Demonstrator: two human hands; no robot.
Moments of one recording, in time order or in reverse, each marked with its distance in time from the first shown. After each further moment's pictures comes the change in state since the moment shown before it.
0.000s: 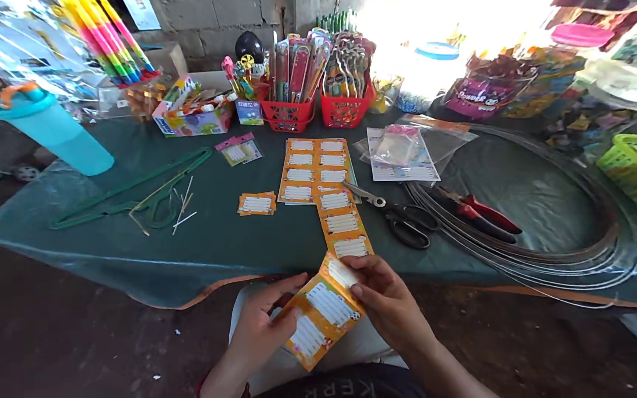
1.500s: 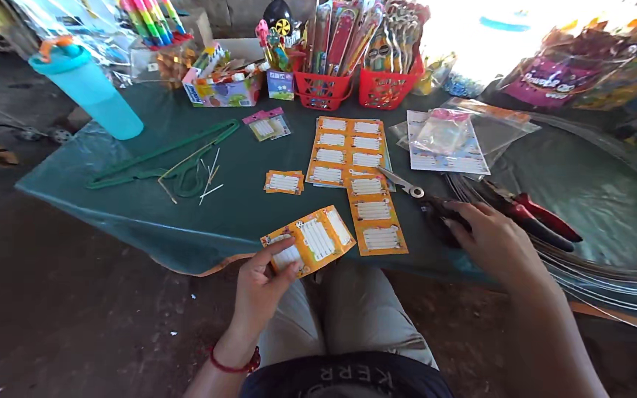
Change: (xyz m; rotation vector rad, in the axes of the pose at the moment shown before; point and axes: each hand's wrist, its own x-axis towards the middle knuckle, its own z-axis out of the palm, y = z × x) left_hand 0.002 -0.009 -0.018 -0.073 0.376 -0.062; right_hand 0.059 -0.080 -0.103 -1.764 0.033 -0.022
